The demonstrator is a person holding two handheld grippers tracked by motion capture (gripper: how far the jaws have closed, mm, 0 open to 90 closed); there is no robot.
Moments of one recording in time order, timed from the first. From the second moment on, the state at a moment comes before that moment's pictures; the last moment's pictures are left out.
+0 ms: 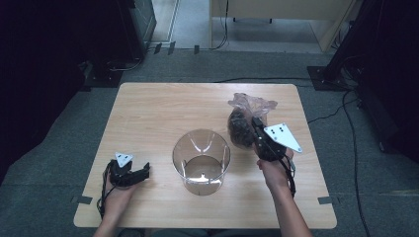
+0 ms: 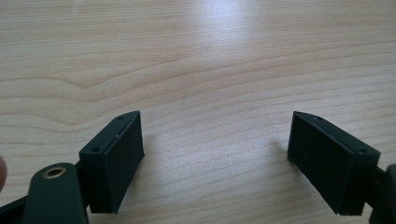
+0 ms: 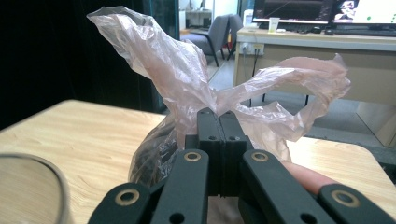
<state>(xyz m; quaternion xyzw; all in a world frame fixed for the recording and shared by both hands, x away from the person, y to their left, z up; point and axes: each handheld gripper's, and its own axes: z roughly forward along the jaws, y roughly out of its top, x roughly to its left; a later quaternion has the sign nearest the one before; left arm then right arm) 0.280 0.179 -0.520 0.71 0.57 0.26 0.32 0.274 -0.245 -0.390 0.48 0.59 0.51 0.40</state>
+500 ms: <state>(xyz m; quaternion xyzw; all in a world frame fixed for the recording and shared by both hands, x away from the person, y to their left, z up) 0.281 0.179 -0.520 0.71 0.57 0.26 0.32 0.298 -0.242 -0.432 0.47 0.63 0.53 0.31</state>
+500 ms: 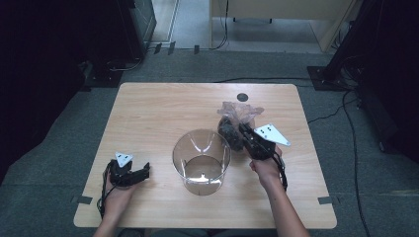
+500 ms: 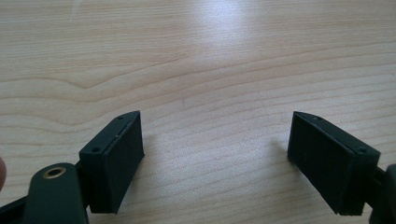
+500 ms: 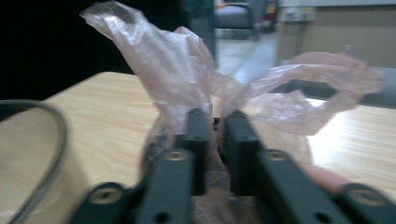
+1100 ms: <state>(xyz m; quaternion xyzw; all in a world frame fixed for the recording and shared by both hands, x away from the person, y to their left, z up) 0.281 0.179 -0.520 0.71 0.57 0.26 0.32 0.277 -0.280 -0.413 0.49 0.62 0.56 0.24</state>
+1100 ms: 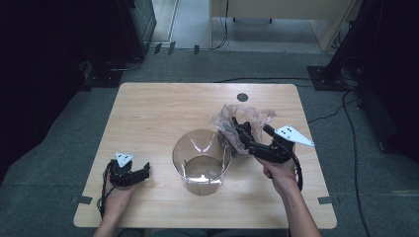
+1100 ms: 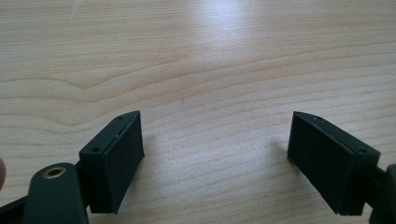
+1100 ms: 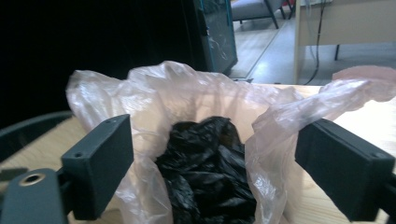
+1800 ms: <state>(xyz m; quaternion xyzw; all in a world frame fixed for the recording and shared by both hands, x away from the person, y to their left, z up) 0.281 0.179 -0.520 0.71 0.57 0.26 0.32 0.236 -0.305 -0.430 0.44 0.69 0.52 0.25</state>
